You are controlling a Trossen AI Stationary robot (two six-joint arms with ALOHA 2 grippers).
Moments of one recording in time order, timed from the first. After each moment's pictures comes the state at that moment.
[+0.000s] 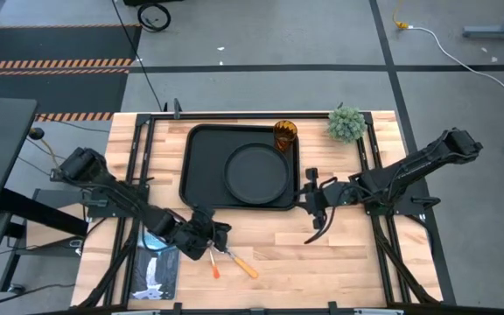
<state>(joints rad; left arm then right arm) -0.59 1.55 0.79 -0.04 -0.70 -1.43 0.32 1.12 0.59 -0.04 0.39 -0.24</state>
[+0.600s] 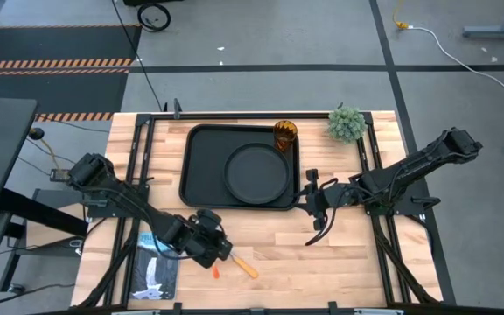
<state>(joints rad) -0.59 1.66 1.05 -0.50 -0.50 -1.47 0.33 1.12 0.59 -0.05 0.39 -0.22</state>
